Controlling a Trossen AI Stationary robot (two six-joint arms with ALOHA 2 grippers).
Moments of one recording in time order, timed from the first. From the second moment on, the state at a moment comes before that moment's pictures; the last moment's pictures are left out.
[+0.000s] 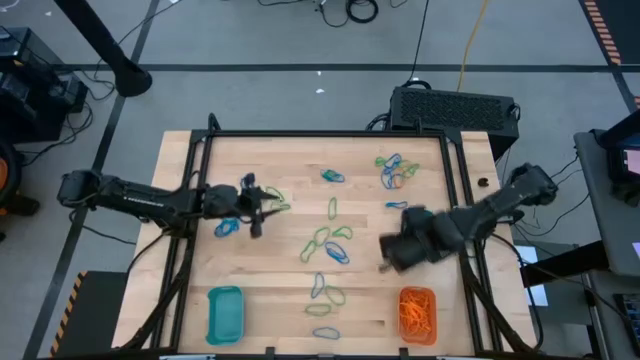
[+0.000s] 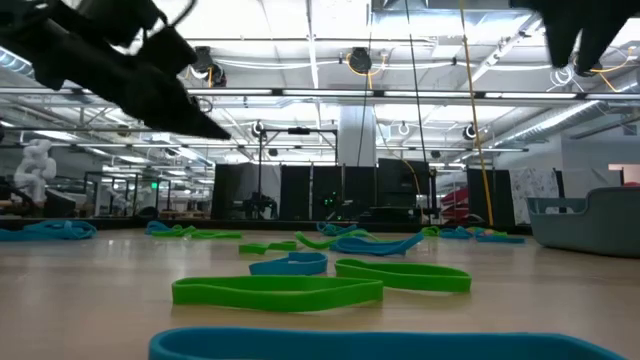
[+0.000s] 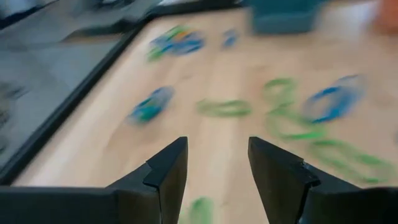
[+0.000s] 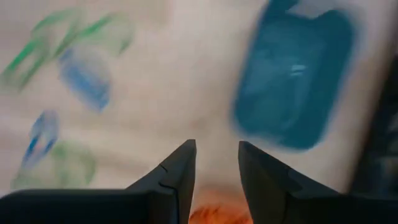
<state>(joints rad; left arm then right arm) 0.03 0.98 0.32 0.26 -0.20 0.10 0.44 1.49 1.40 -1.47 0.19 1.89</state>
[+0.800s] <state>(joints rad) 0.12 0.98 0.32 0.20 -0.04 0.01 -0.53 1.50 1.02 -0.91 0.16 1.06</state>
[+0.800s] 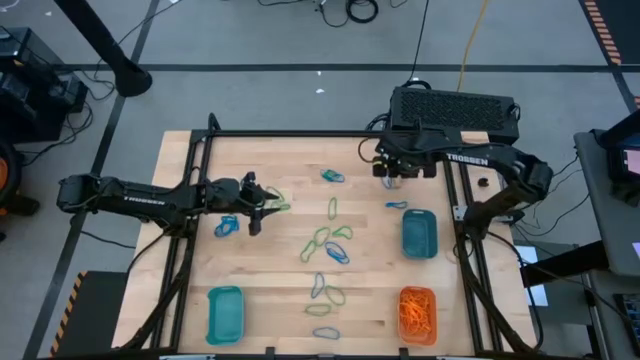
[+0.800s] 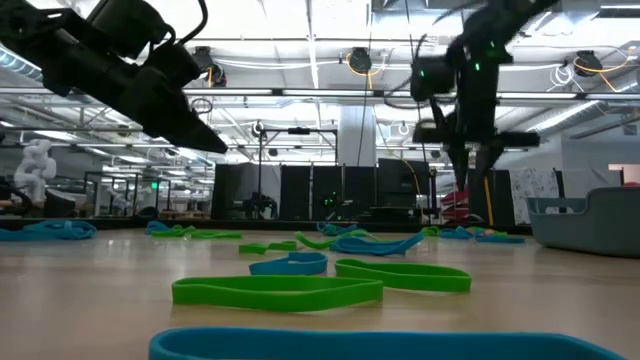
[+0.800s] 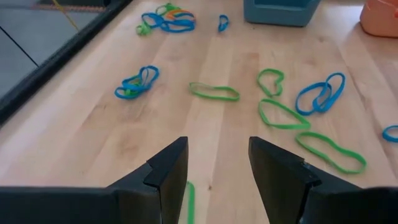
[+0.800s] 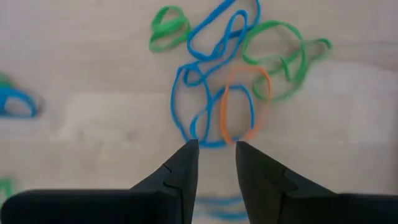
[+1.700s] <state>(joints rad) 0.12 0.98 0.32 0.19 -0.03 0.01 -0.65 1.66 0.87 -0.59 0.19 0.95</state>
